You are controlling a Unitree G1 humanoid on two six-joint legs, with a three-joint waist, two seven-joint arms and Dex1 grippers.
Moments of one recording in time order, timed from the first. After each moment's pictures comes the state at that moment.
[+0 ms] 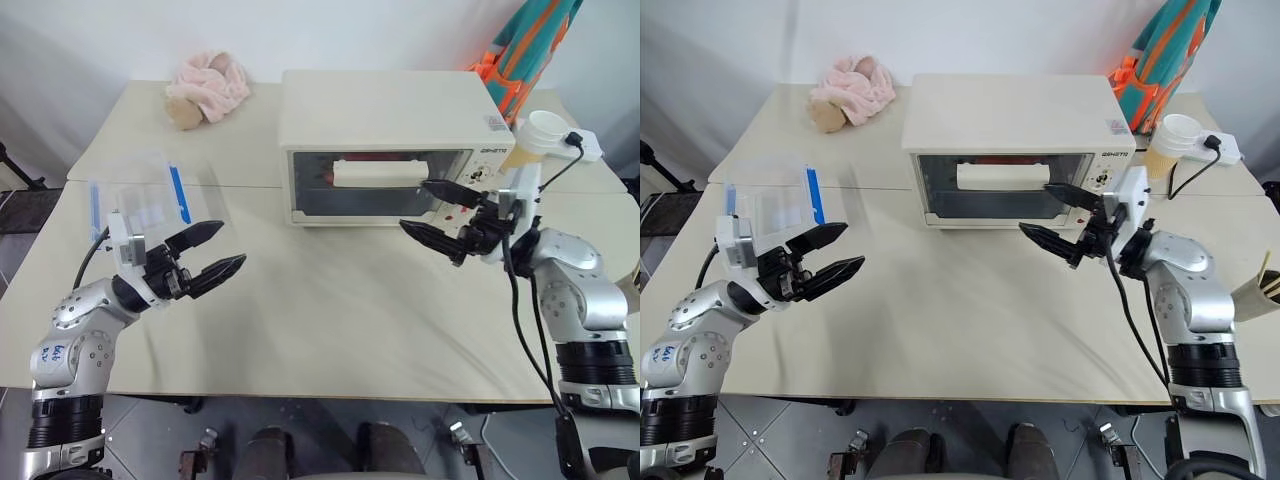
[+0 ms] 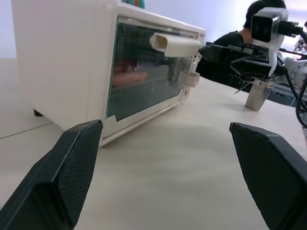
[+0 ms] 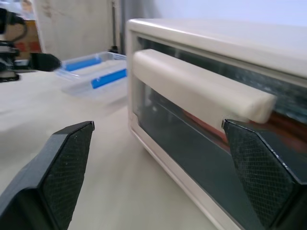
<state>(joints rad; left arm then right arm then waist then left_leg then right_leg) -0.24 0.59 0.29 -0.08 -0.74 0.33 -0.95 -0.57 -0.57 -0.07 0.09 0.57 0.22 1.04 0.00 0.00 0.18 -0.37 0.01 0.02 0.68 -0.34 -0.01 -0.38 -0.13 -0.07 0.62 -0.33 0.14</state>
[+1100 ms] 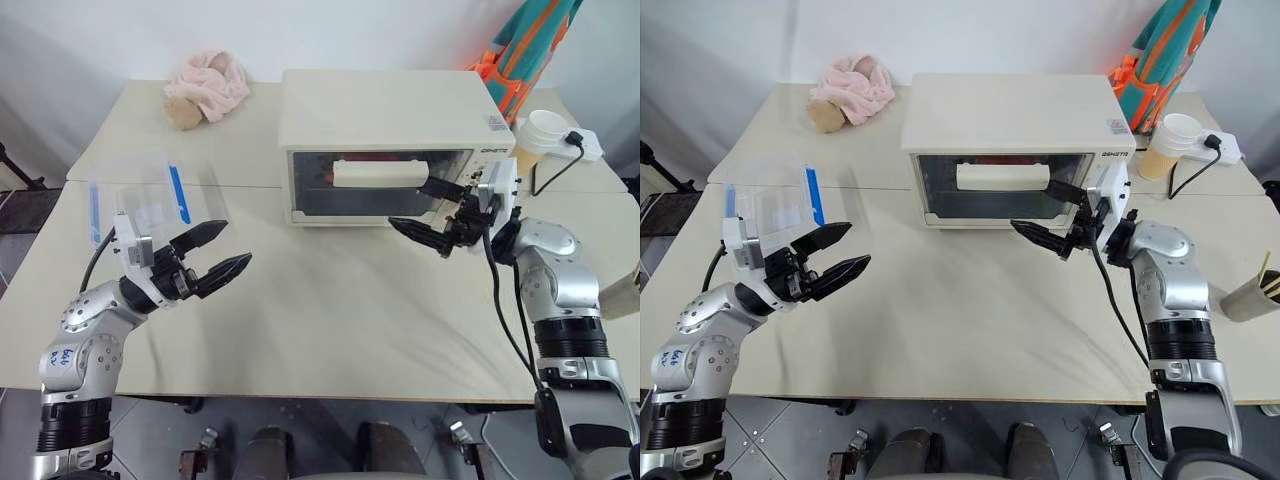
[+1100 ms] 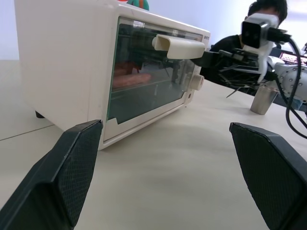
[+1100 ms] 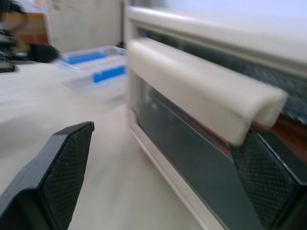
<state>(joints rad) -0.23 0.57 0.29 -0.11 -0.72 0.33 -0.91 -0.65 -0.56 -0.09 0.24 0.50 0.13 1.15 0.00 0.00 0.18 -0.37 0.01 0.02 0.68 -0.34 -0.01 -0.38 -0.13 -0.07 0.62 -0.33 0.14</state>
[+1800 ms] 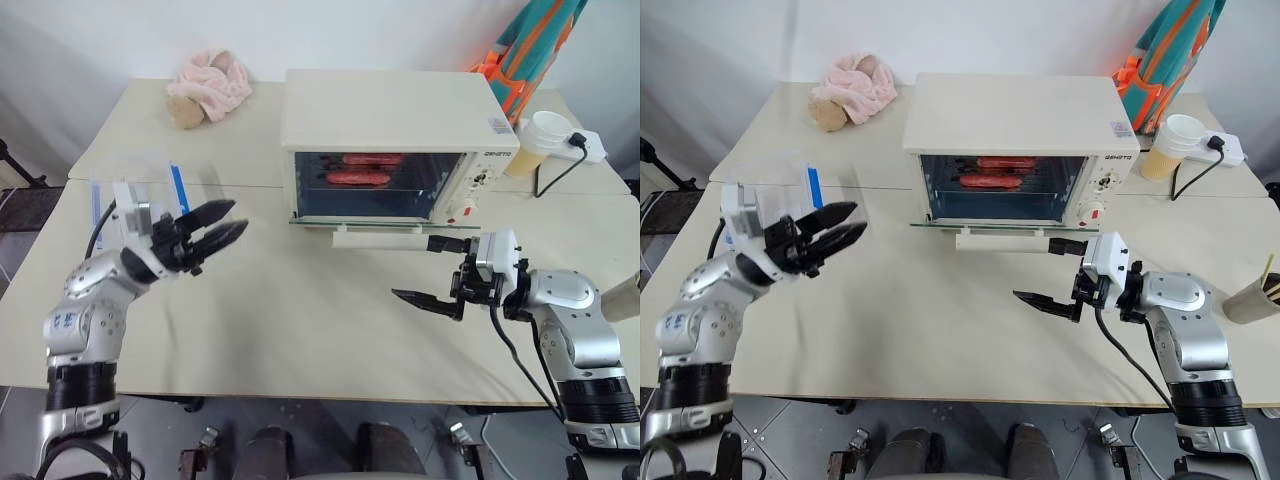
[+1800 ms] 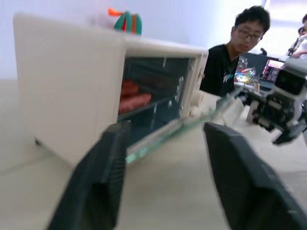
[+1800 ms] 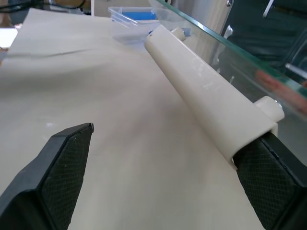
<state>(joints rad) -0.50 0.56 0.25 0.08 -0.69 0.33 -0.99 -0.33 -0.62 -0.08 -0.02 0.42 0.00 1.21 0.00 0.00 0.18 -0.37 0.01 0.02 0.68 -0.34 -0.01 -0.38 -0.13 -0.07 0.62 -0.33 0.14</state>
